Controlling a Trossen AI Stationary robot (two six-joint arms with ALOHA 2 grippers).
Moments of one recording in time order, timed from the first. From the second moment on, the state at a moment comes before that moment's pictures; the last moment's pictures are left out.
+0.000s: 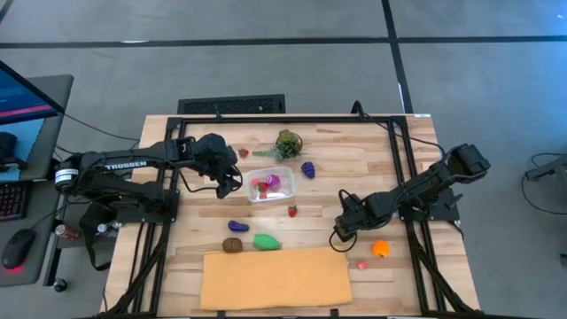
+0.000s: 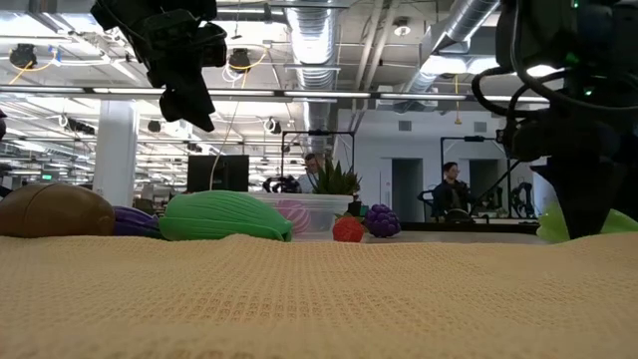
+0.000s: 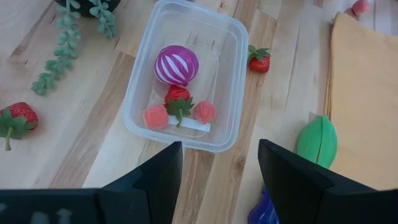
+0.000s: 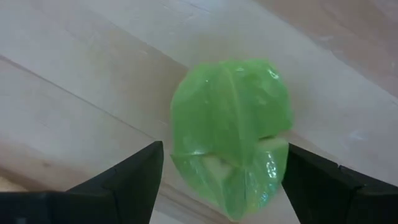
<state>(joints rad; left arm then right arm) 0.30 1.09 0.81 -0.59 0.23 -0.18 0.38 1.53 0.75 -0.75 0.04 1.35</state>
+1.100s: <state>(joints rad) 0.30 1.09 0.81 -0.59 0.23 -0.18 0.38 1.52 0.75 -0.75 0.03 1.35</state>
